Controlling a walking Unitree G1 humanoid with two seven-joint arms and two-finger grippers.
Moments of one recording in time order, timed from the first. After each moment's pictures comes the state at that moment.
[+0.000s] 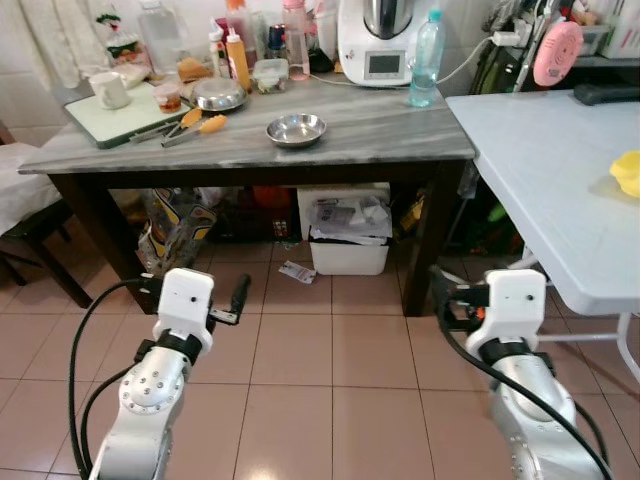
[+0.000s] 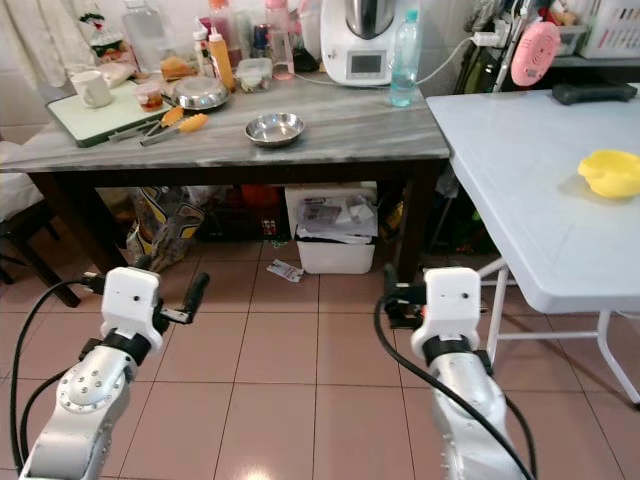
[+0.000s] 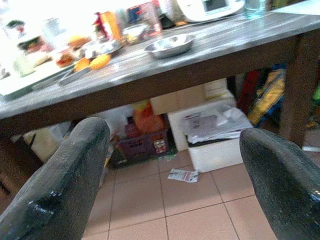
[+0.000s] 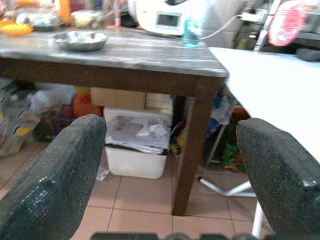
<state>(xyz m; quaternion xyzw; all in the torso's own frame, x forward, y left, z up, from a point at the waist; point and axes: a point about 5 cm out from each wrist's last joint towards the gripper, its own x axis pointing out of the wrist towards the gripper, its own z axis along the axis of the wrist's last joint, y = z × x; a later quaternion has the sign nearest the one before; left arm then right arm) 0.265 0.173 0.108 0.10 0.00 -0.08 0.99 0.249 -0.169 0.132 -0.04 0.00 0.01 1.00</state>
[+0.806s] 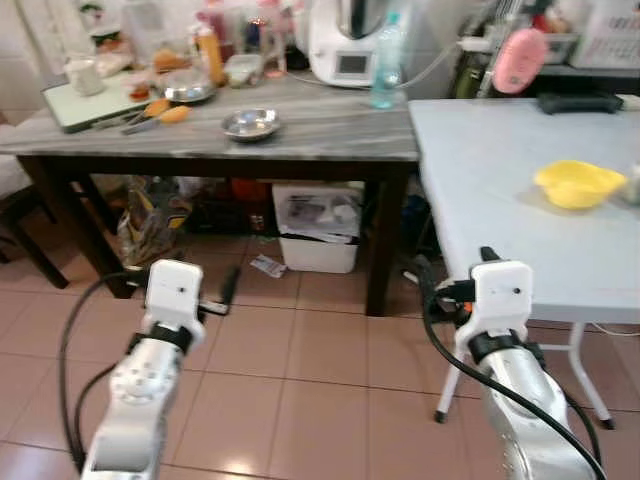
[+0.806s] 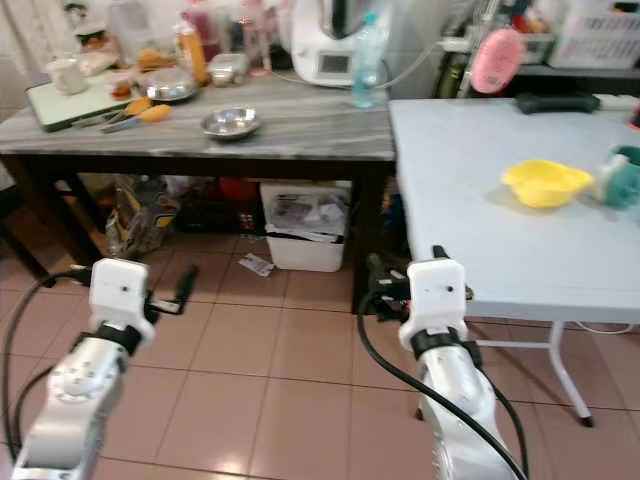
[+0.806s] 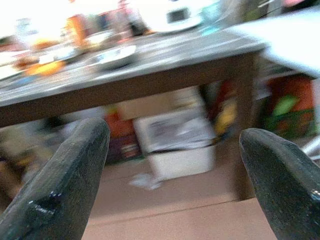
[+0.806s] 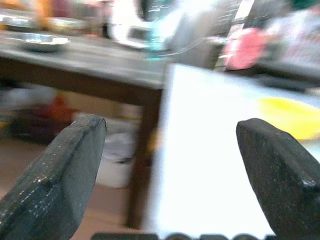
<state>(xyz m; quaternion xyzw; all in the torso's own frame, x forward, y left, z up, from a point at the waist) 0.273 0.160 0.112 0.07 0.00 -0.10 0.99 0.250 -0.167 0.146 -0.09 -0.04 0.01 0.99</state>
